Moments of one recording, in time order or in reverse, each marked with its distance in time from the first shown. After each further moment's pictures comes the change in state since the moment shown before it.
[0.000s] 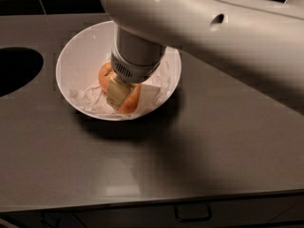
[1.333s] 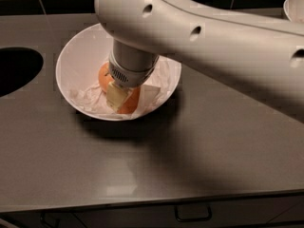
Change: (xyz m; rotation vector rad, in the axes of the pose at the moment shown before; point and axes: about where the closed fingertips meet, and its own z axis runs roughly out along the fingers) arm -0.002 -0.002 0.030 -0.006 0.025 0.001
